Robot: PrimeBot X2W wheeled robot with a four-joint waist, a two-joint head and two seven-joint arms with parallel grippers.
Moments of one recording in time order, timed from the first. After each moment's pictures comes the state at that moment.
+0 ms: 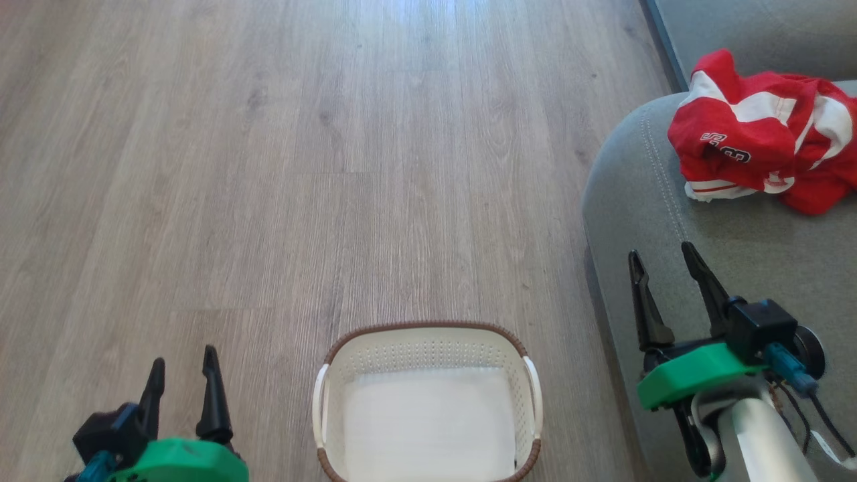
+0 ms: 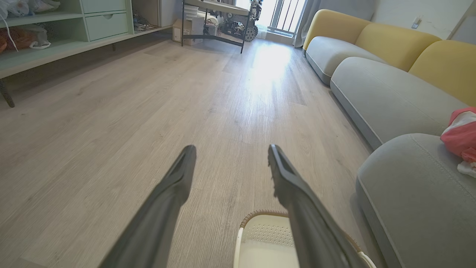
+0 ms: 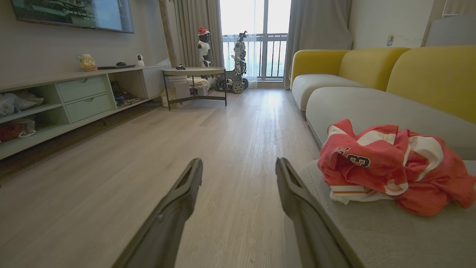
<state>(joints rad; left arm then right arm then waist) 0.12 0.21 -0.21 0.13 -0.49 0.22 -0.25 -0.11 -0.06 0.02 0.24 0.10 0.13 -0.25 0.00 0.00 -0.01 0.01</state>
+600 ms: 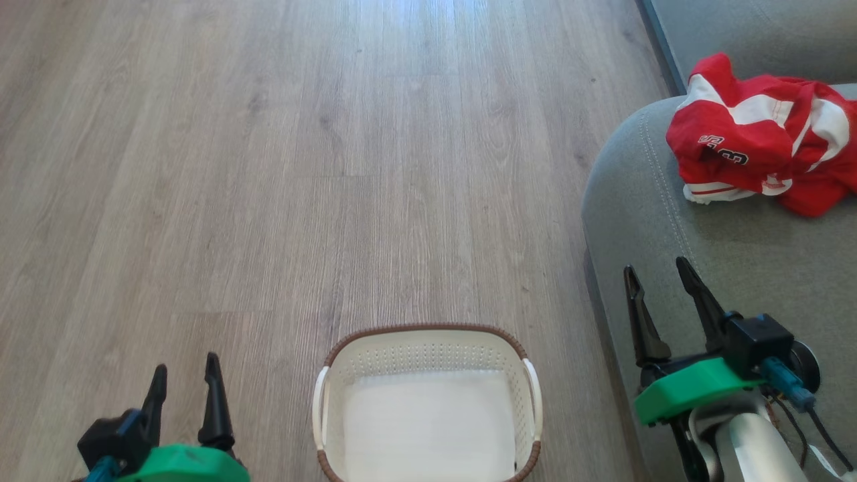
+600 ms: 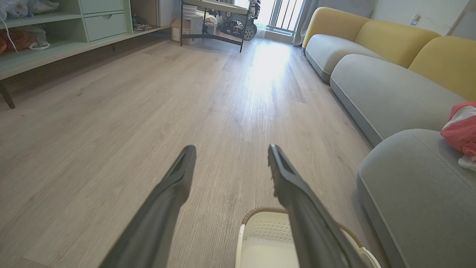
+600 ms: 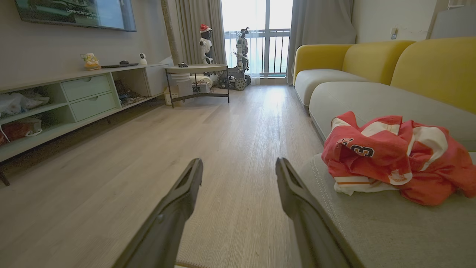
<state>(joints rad) 0.13 0.19 -0.18 0.15 -0.44 0.18 -0.25 -0.06 -0.06 0.03 0.22 0.12 0.13 -0.25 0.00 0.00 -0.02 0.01</state>
